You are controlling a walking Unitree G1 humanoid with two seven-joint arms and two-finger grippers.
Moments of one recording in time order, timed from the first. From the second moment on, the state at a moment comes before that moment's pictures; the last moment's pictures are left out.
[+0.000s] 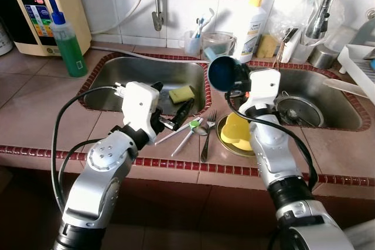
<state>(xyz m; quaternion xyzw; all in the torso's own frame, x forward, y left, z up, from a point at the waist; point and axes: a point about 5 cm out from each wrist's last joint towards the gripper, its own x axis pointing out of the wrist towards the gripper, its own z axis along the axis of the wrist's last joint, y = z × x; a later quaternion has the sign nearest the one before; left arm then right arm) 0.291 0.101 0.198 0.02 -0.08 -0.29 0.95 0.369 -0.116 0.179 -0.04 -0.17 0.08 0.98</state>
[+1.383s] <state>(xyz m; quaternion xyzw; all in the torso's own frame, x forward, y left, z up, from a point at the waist) 0.315 0.110 0.206 -0.01 -0.03 -0.21 0.98 0.350 -0.043 0.174 -0.04 -0.23 0.18 0.96</state>
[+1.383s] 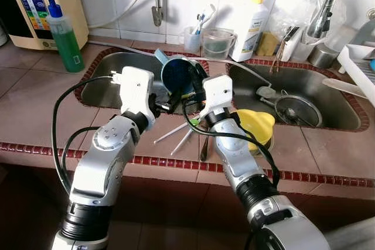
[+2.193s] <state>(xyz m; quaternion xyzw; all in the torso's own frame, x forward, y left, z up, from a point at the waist) 0.329 0.117 0.202 -0.01 -0.01 -0.17 0.99 0.331 -0.029 0.171 -0.05 -0.25 0.20 0.95</state>
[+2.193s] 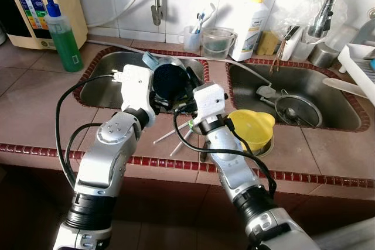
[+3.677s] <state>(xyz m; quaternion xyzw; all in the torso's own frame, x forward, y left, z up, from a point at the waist) 0.331 0.117 0.204 0.01 -0.02 -0.16 0.99 0.317 -0.030 0.168 -0.05 -0.24 0.20 0.95</state>
